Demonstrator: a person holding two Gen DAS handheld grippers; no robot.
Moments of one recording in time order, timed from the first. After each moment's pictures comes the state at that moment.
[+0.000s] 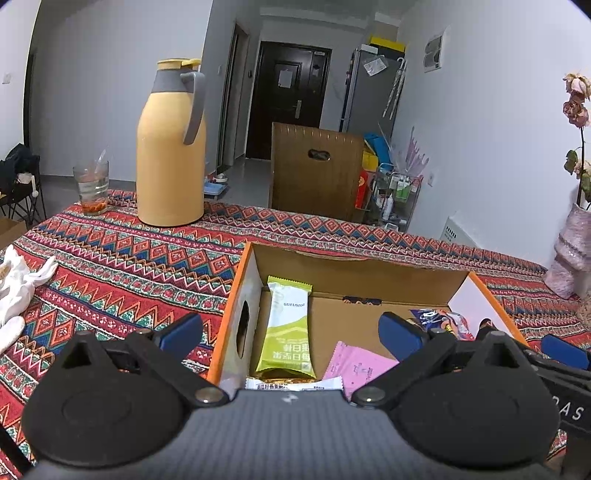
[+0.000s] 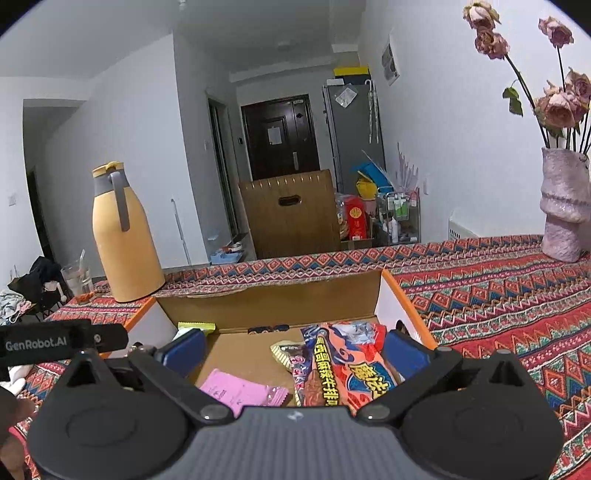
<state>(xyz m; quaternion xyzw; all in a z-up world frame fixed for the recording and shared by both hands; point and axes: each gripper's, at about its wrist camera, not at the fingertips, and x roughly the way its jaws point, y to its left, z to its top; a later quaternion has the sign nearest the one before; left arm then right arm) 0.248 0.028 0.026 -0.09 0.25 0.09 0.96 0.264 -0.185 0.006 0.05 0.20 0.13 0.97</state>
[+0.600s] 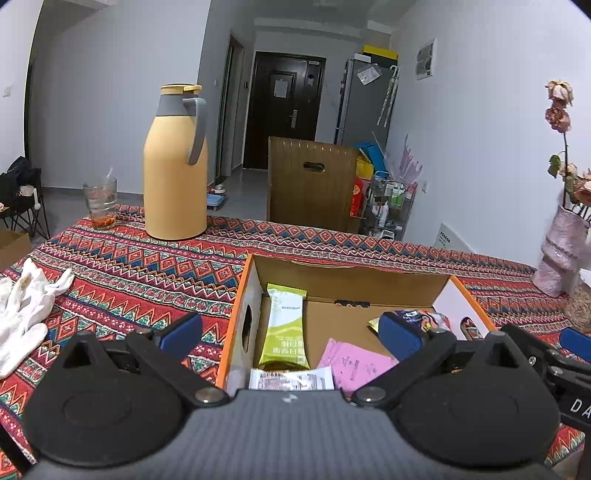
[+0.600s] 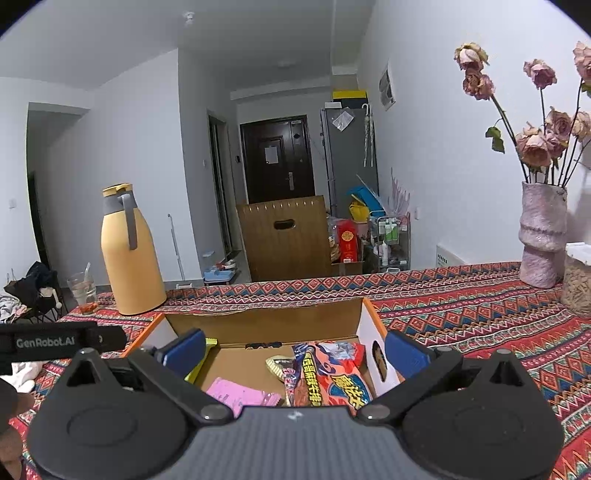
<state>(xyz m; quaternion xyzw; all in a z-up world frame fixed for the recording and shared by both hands) 0.206 0.017 0.053 -0.08 0.24 0.08 0.97 0.209 -0.200 0.037 0.04 0.17 0.12 0.98</state>
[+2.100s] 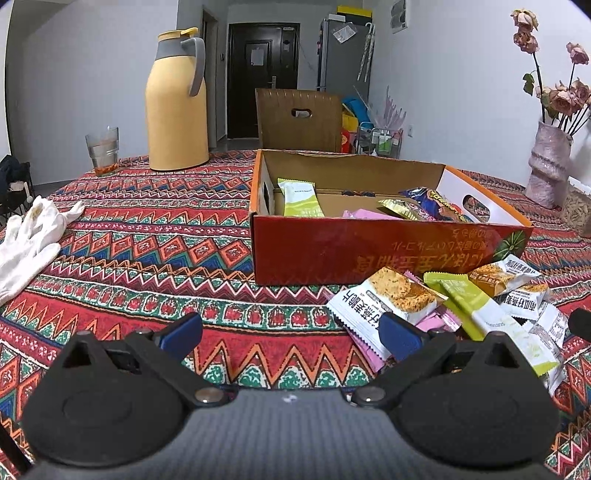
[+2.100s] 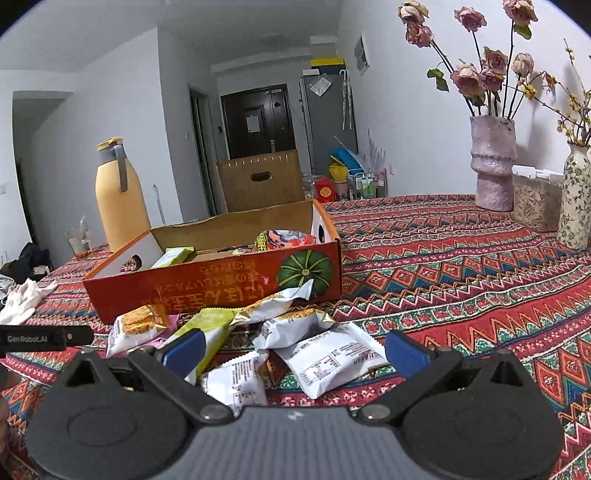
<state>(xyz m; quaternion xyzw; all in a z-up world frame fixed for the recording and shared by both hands) 0.132 0.026 -0.040 -0.03 0.29 0.05 0.95 0.111 -0.253 -0.046 0.05 0.23 0.10 0.97</state>
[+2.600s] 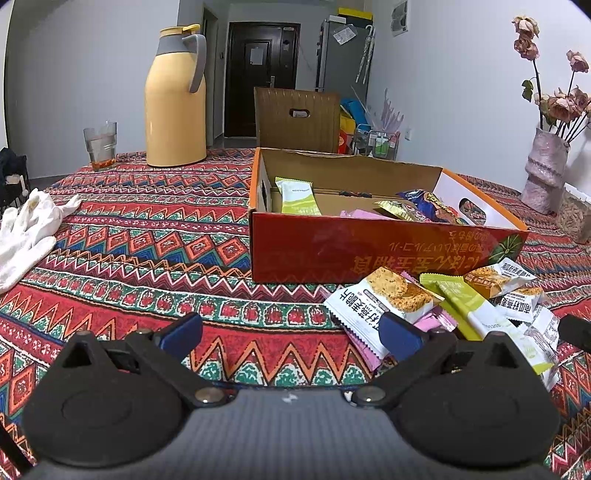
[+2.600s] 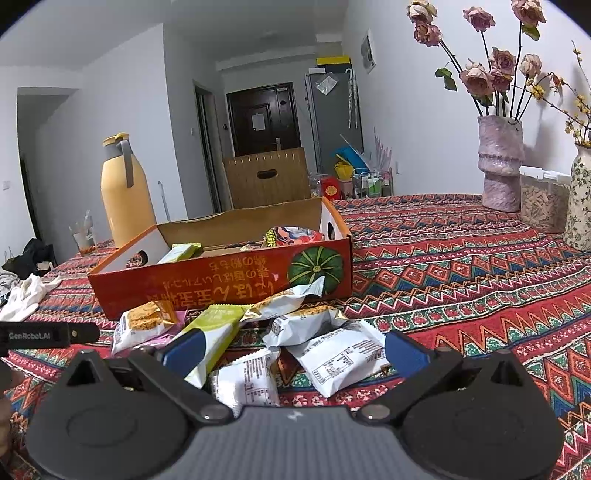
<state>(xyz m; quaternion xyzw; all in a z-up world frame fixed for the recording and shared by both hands) 0.131 0.030 -0.041 -0.05 0.29 0.05 0.95 0.110 -0.247 -0.047 0.05 0.23 0.10 0.97</state>
